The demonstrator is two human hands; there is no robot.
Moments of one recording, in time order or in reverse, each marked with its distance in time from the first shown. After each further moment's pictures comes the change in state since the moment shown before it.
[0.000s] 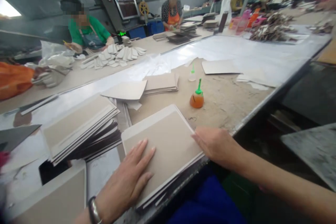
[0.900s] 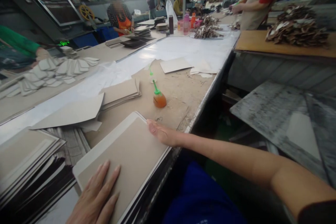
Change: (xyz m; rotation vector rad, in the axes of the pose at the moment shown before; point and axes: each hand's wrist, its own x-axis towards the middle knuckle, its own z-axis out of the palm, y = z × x) left_hand -0.005 -0.019 0.025 0.009 0.110 0.132; right_hand 0.025 0.004 0.025 0.939 -0.233 0.312
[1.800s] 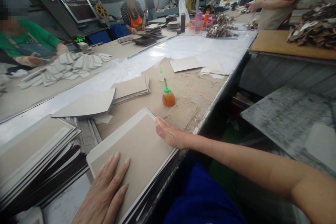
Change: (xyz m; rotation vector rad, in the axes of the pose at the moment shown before) left_hand 0.005 0.007 0.001 0.239 0.108 0.036; right_hand 0.004 0.005 0.004 -0.164 -0.026 0.022
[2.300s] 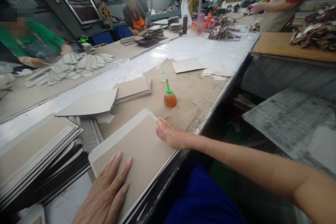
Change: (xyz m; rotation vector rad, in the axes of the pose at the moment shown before) left_hand 0.004 0.000 -0.005 -0.002 0.018 0.033; right_hand 0.000 -0.006 -0.003 -0.060 -0.052 0.020
